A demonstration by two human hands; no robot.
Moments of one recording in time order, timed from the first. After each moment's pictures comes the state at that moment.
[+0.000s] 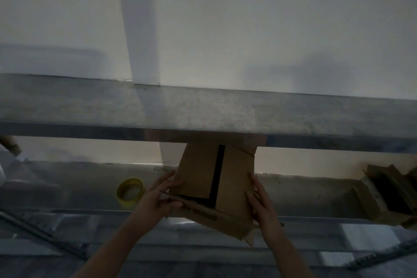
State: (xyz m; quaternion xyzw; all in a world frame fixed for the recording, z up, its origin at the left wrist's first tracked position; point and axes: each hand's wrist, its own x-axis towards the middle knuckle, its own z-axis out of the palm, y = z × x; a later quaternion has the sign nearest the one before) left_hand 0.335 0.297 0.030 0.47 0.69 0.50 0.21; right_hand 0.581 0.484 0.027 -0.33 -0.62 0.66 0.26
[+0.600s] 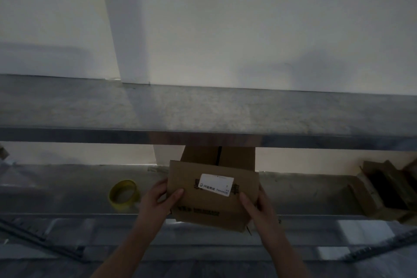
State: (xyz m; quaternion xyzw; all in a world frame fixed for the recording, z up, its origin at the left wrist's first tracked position) left_hand 0.368 0.323 0.039 0.27 0.66 0.65 0.28; right_hand 0.582 0.478 0.033 -0.35 -0.66 0.62 0.25
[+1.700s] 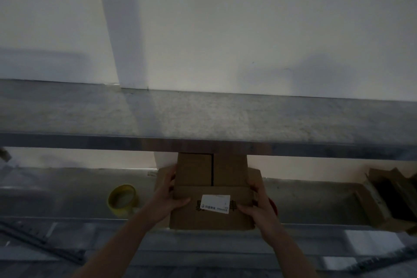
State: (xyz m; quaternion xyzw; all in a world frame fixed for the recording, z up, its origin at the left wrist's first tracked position) left_hand 0.342 0.355 0.038 0.33 0.67 0.53 0.40; right_hand 0.572 0.522 0.010 -0.40 -0.60 0.66 0.20
